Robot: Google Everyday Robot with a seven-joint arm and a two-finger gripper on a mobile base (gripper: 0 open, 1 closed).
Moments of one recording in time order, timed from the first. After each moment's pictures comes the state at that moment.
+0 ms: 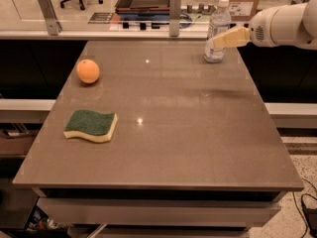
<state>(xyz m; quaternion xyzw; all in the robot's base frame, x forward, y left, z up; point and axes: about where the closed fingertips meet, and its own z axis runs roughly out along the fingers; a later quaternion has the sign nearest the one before) 0.717 -0.224 0.963 -0.26 0.80 0.07 0.54</state>
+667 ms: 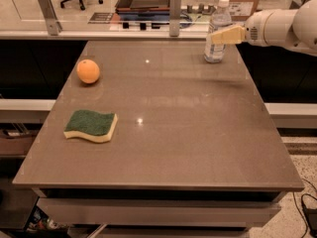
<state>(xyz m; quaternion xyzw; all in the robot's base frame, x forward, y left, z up) 0.763 -0.232 0.950 -0.24 0.78 0.09 0.57</state>
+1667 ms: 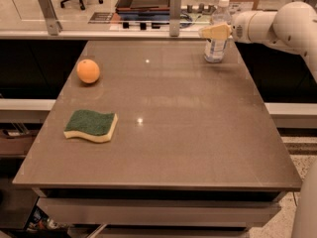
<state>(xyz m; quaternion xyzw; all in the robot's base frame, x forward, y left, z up) 0.830 -0.216 0.928 -0.24 0.76 0.13 0.58</state>
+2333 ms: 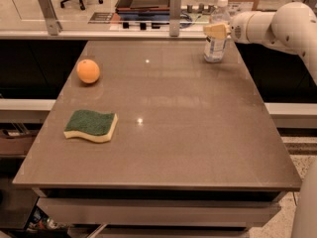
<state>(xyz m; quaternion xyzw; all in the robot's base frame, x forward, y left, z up) 0.832 -0.211 0.925 -0.25 0.76 0.13 0.58</state>
